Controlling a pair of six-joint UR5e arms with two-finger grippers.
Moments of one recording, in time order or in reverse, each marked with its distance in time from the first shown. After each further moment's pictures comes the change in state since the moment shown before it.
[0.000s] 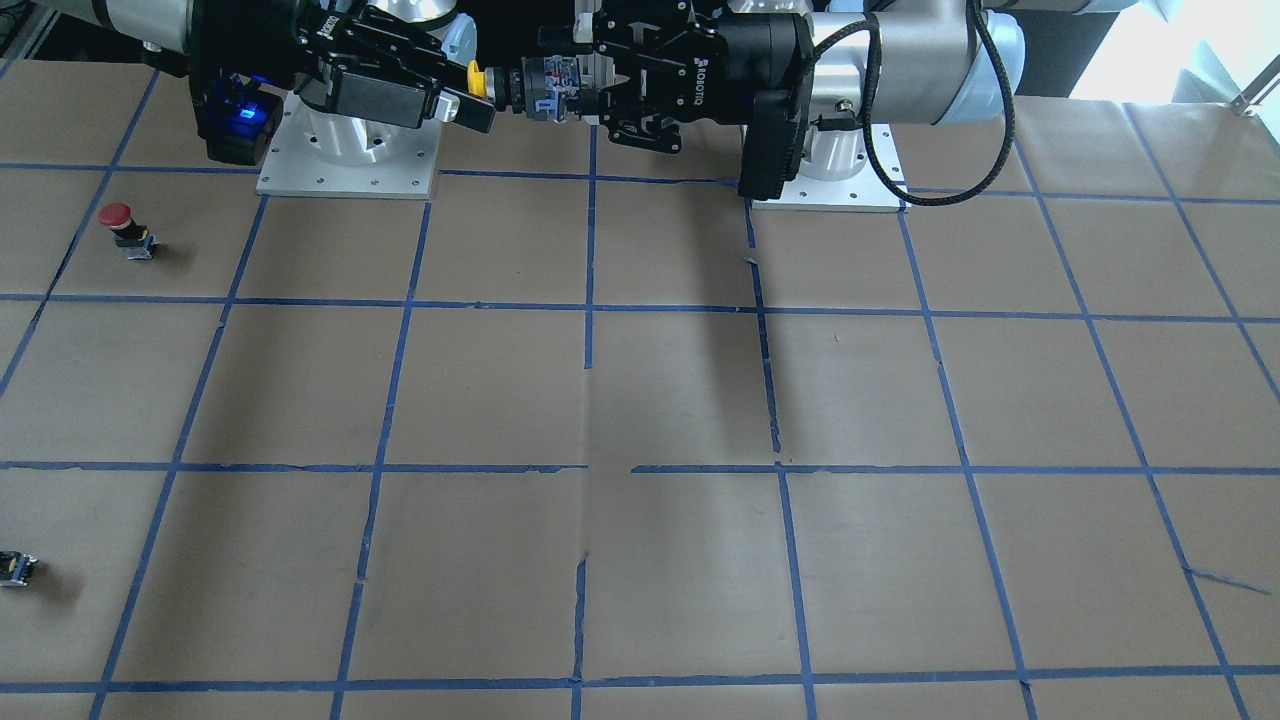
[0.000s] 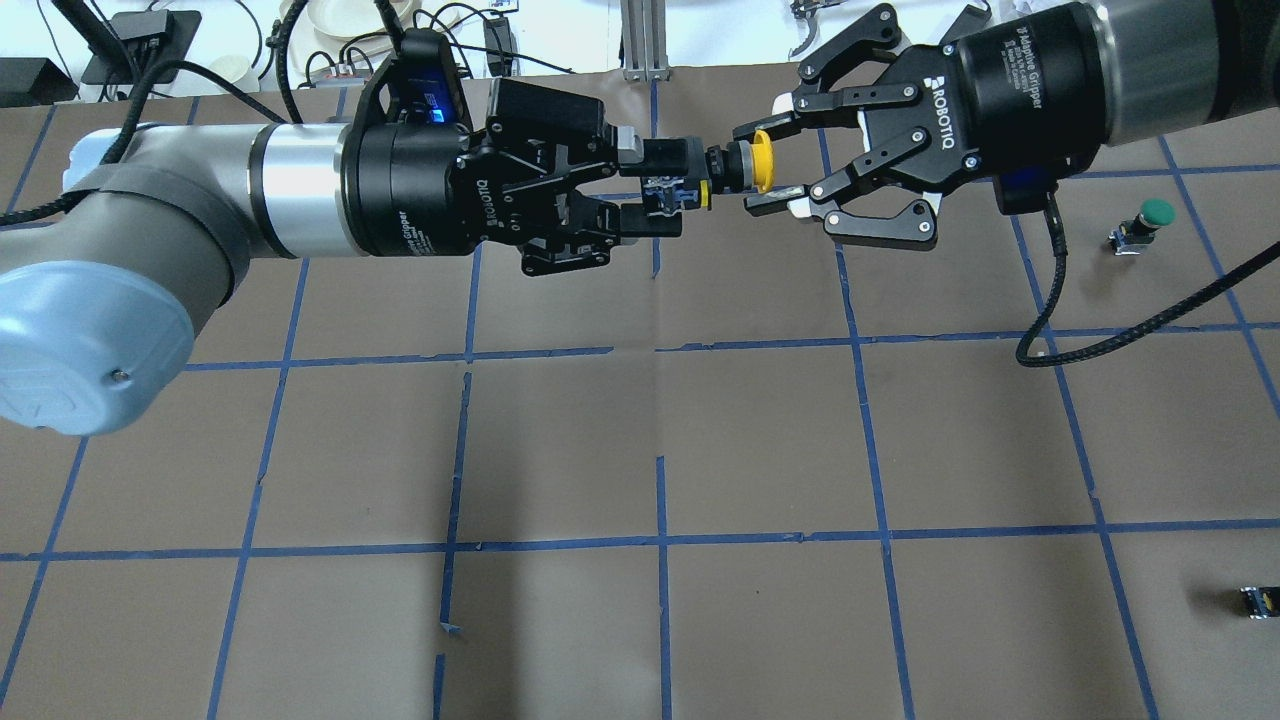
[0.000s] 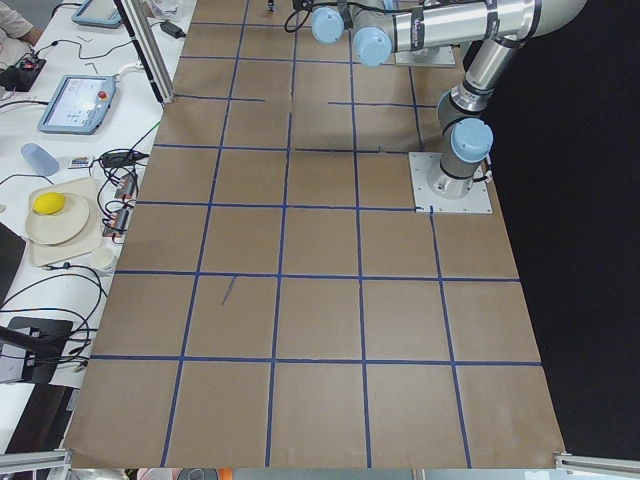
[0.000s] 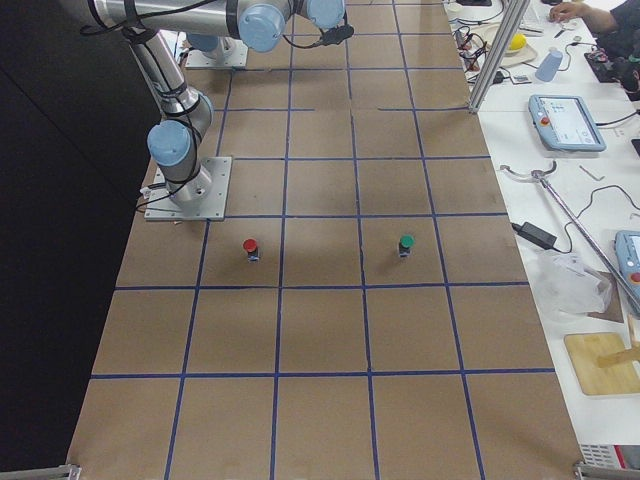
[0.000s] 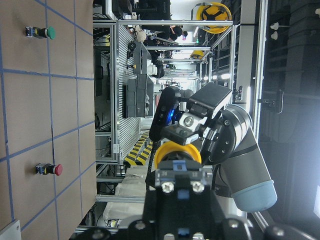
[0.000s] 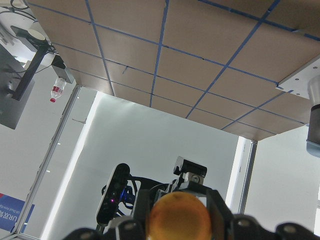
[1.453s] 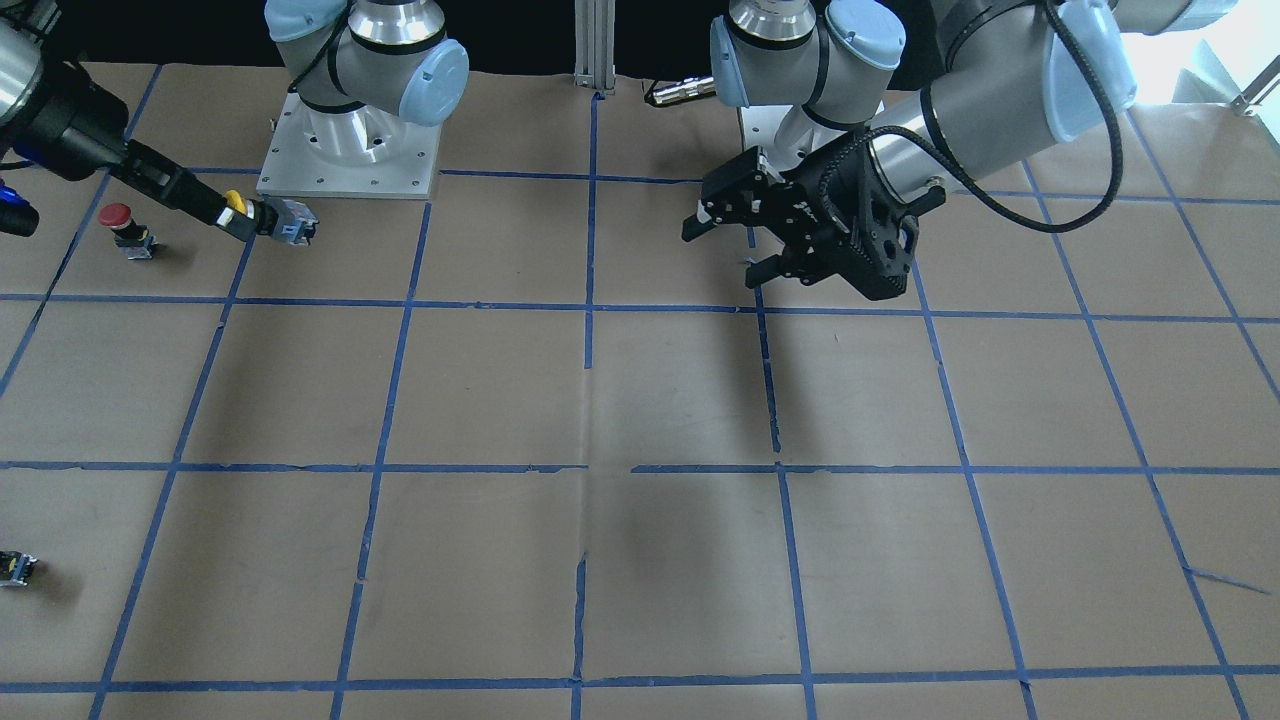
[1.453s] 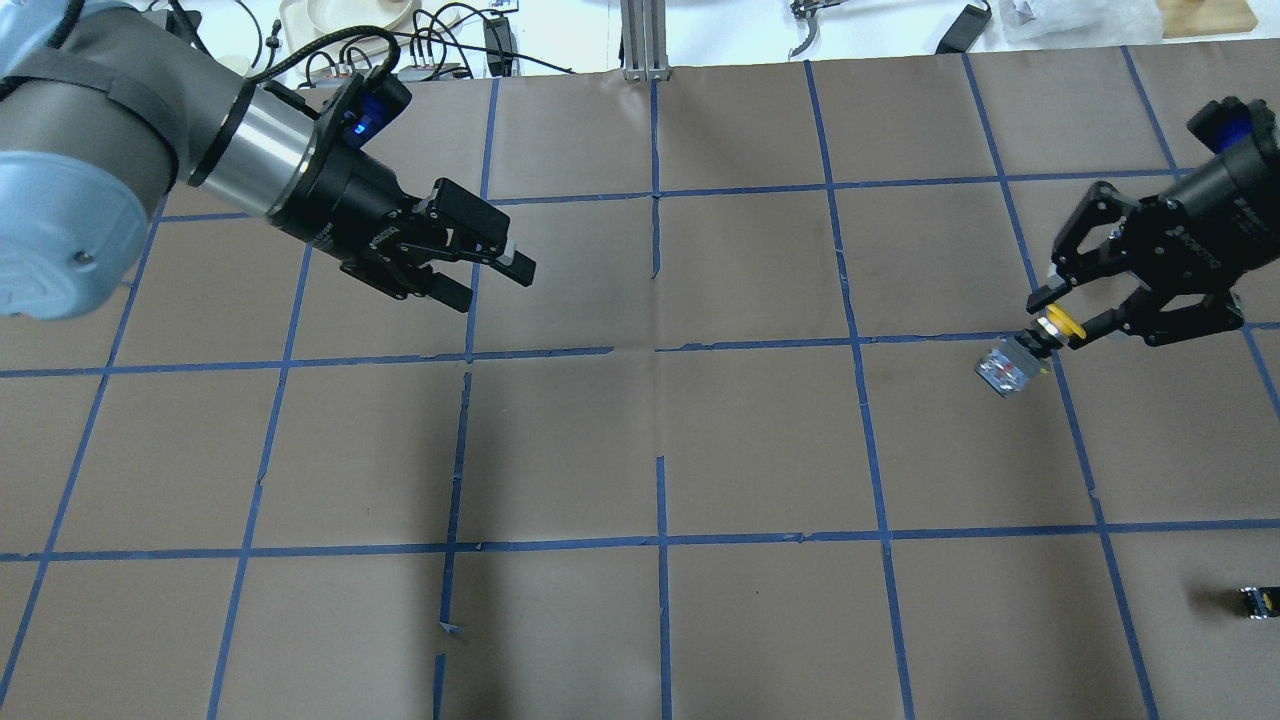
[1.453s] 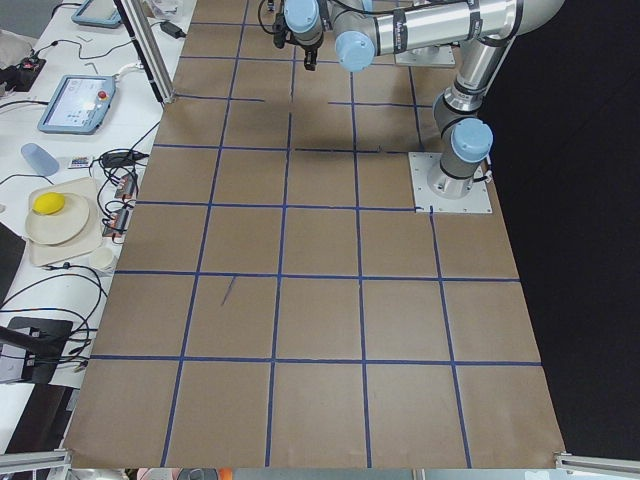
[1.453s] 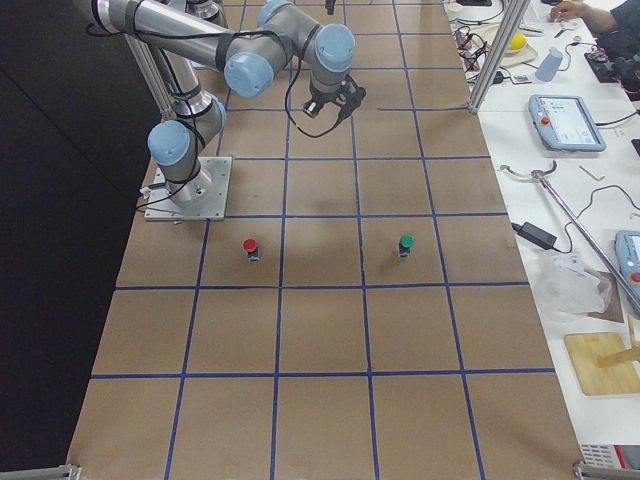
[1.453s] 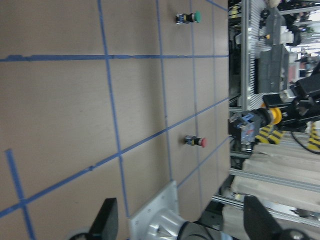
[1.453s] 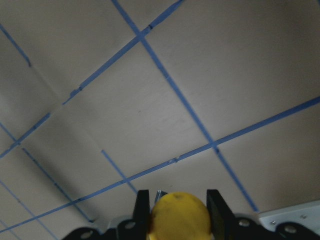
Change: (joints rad) left arm 0.092 -0.118 0.172 0.135 0.952 -0.017; right arm -0.316 0.041 0.095 -0.178 -0.809 -0.856
